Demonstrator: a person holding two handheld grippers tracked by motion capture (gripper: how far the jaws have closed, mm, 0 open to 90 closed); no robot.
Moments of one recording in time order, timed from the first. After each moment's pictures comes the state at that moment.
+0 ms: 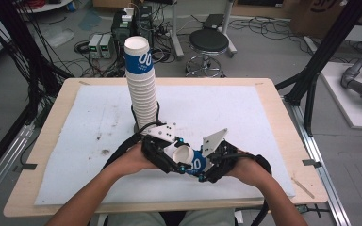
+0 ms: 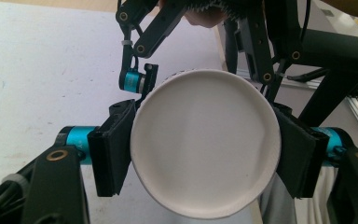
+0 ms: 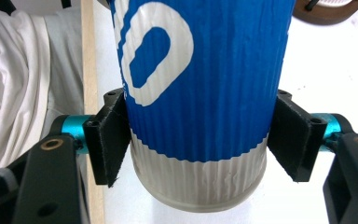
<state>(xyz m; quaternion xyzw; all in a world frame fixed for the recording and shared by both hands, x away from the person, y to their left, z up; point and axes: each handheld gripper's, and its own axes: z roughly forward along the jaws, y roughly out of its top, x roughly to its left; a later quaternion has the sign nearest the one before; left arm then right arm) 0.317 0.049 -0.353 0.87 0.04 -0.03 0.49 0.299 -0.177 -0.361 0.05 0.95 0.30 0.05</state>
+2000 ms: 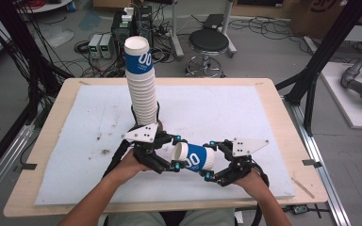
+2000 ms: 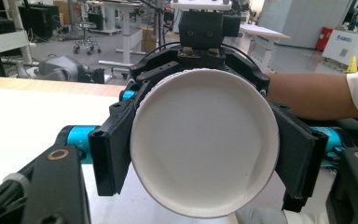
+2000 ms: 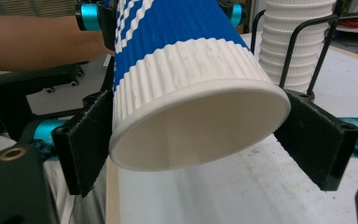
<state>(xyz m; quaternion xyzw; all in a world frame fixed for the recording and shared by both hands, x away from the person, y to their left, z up) 0.314 0.075 -0.375 0.75 0.02 -0.05 0.66 0.284 -0.225 -0.394 0.12 0.79 0.60 0.03</state>
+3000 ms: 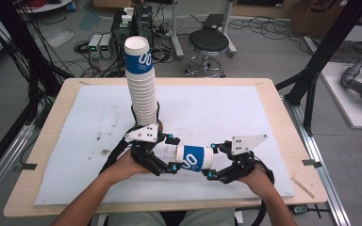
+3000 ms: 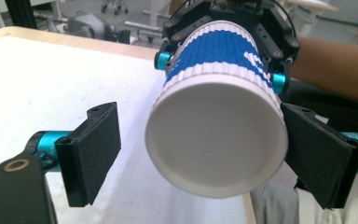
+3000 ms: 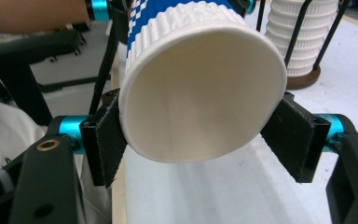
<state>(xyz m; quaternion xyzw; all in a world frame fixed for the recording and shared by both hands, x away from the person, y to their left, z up) 0.310 0.082 -0.369 0.80 0.09 -0.02 0.59 0.288 -0.230 -0.379 0.11 0.84 0.53 0.02</state>
